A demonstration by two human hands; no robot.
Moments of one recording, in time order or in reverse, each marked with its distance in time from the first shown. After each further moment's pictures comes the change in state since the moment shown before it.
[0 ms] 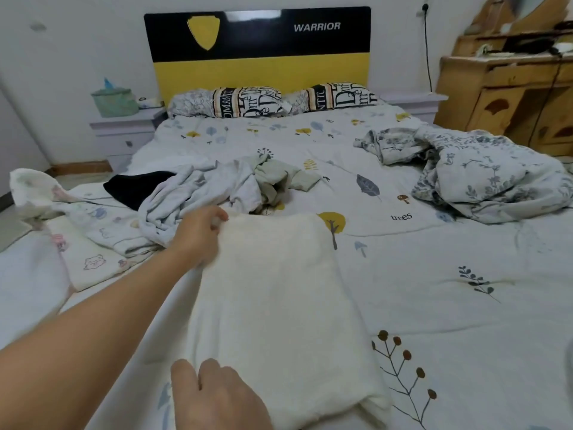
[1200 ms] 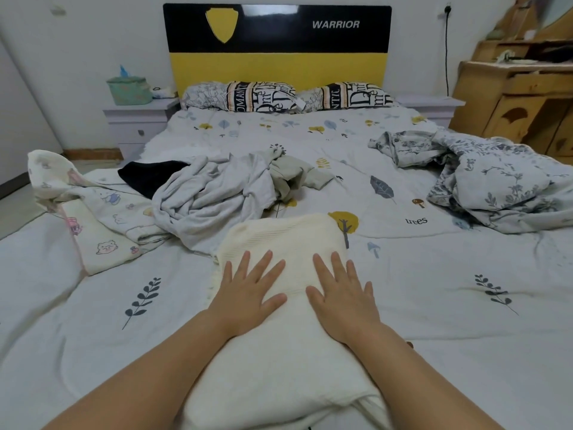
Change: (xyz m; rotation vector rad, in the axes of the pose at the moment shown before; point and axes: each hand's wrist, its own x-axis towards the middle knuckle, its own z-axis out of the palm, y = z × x) left_hand -0.085 -0.015 0.071 0.347 -0.444 0.305; right_hand 0.092 0.156 0.016 0.106 -0.446 0.241
